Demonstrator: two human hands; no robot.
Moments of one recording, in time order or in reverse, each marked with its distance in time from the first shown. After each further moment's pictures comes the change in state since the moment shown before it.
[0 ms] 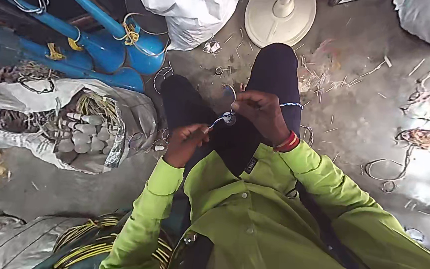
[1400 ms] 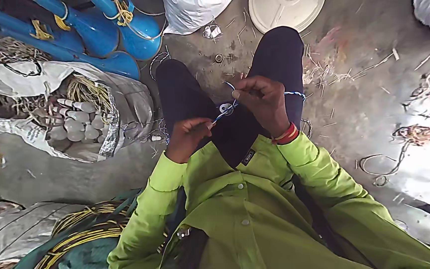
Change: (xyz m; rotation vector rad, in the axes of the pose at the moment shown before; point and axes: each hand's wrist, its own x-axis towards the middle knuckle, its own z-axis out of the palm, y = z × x) left_hand -0.006 0.008 0.023 -0.018 0.079 -0.094; right_hand 0.001 0.009 -0.004 0.001 0.024 -0.081
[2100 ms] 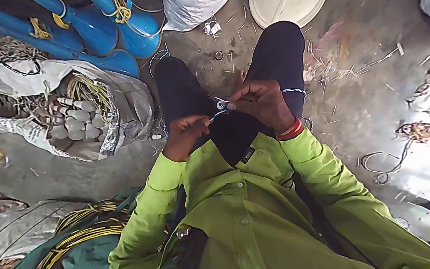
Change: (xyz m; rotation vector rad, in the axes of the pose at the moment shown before) left_hand -0.002 -0.001 -0.001 -0.001 0.038 -0.002; right_hand 0.000 -0.001 -0.008 0.129 -0.227 0.025
